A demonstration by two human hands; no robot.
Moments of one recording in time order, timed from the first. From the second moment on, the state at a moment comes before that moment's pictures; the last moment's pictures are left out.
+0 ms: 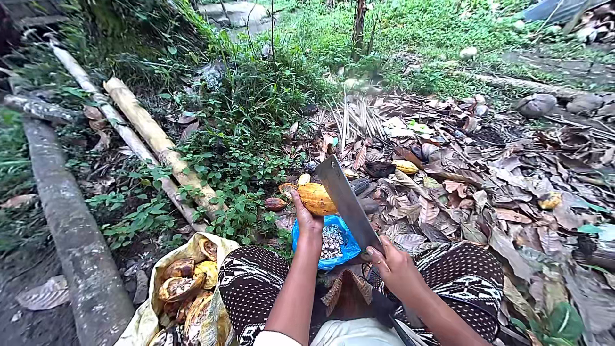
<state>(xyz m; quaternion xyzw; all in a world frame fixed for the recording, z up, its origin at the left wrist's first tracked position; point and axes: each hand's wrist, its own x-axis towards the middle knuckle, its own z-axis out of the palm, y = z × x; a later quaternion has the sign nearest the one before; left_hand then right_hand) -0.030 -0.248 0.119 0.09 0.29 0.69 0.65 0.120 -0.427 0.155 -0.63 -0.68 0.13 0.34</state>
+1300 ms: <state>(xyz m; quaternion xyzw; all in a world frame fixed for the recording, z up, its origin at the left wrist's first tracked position) -0.044 -0.254 0.039 -0.06 0.32 0.64 0.69 0.200 -0.282 0.106 -0.72 -0.64 0.18 0.20</state>
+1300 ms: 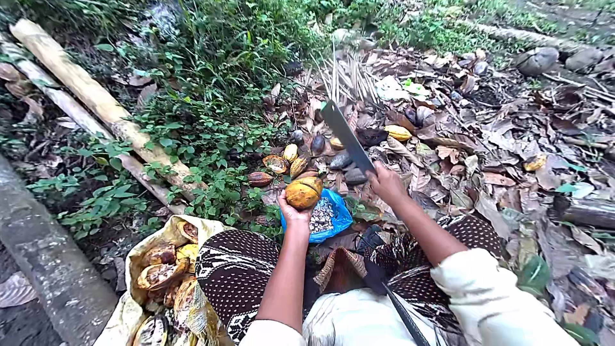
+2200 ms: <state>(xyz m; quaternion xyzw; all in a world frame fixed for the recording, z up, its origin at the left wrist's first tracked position) -0.036 -0.251 0.027 0.04 0.45 0.51 0.73 0.111 -0.273 0.070 -0.47 -0.77 0.38 0.20</state>
